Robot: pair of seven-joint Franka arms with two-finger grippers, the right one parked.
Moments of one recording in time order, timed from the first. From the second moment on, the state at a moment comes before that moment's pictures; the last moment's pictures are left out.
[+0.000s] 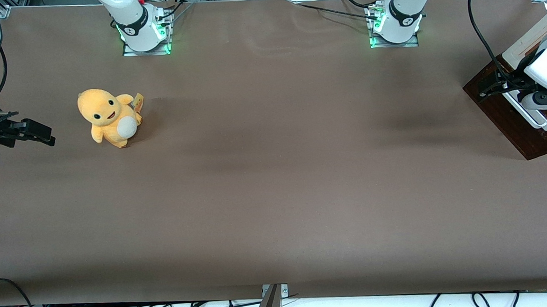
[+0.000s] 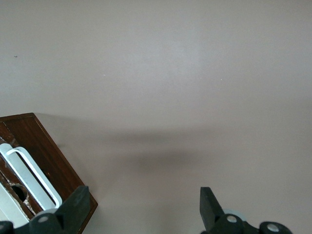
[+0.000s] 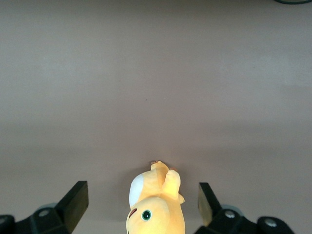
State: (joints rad) arm 0.01 -0.01 0.00 -1.70 0.03 1.65 0.05
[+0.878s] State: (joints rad) arm 0.03 0.09 0.02 -1.70 0.03 1.61 -0.06
